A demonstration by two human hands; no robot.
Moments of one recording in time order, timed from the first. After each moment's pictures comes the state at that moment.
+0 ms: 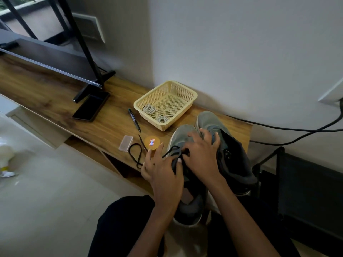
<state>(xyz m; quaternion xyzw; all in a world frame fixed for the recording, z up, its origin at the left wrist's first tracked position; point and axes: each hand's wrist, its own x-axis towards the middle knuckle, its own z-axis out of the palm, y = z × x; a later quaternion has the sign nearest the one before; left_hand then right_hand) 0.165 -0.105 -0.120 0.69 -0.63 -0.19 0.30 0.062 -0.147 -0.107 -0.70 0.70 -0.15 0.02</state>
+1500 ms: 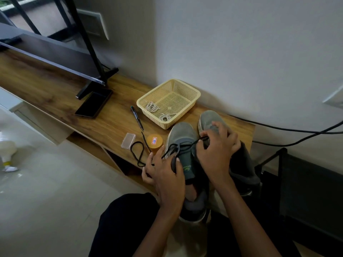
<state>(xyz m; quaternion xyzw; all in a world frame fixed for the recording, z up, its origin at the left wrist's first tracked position) 0.155 -0.103 -0.135 0.72 -0.56 -0.14 0.39 0.054 -0.141 -0.099 -0.56 0.75 -0.36 0.00</state>
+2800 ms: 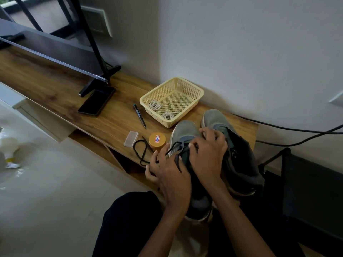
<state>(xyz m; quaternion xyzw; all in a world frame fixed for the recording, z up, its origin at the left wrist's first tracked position) 0.149 -0.104 -0.136 0.73 -0.55 -0.08 0.39 0.076 -0.140 -0.113 -0.61 0.73 -0.32 -0.02</state>
